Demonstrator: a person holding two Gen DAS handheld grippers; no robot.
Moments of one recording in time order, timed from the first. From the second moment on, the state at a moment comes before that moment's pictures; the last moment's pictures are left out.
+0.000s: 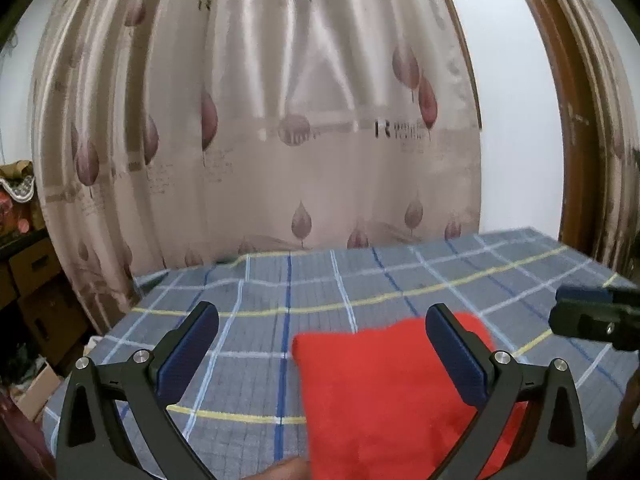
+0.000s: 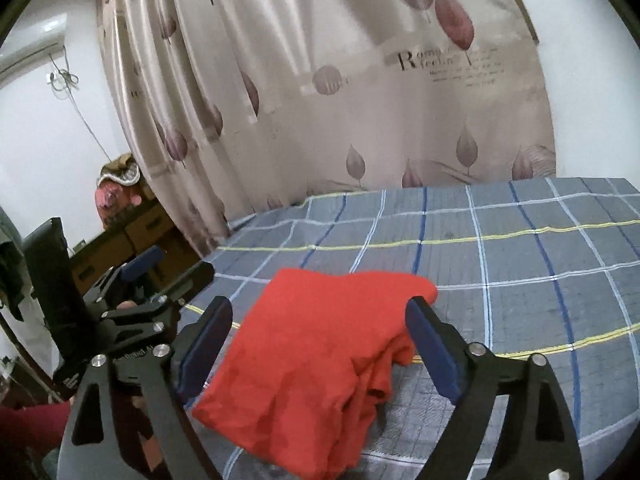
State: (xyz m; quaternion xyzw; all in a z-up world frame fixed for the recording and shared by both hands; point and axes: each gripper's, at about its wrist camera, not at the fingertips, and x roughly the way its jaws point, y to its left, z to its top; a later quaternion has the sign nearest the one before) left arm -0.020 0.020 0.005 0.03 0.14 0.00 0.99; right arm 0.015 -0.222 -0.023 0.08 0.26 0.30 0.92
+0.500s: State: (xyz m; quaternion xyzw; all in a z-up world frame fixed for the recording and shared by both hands) left arm -0.026 0.026 0.015 -0.02 0.16 -0.01 0.99; right arm -0.007 -0.218 -0.019 0.07 0.24 0.27 0.93
